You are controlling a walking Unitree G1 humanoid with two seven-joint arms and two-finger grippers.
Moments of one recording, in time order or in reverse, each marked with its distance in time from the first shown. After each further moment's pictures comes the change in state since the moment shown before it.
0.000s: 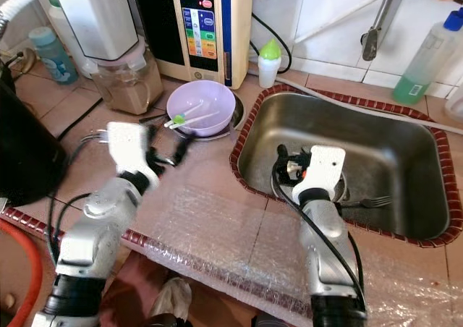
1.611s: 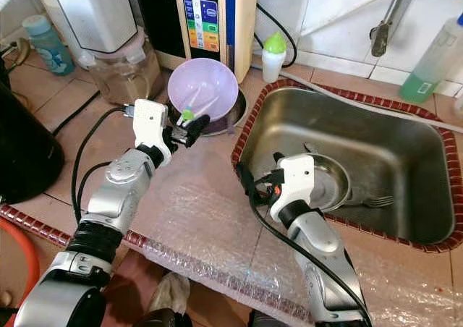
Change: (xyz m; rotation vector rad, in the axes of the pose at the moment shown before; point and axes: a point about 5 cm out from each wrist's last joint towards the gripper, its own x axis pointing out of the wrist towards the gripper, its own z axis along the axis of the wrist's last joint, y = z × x) left arm 0.055 0.023 0.008 0.123 -0.036 0.035; right arm -0.033 0.032 0.006 0.023 0.035 0.407
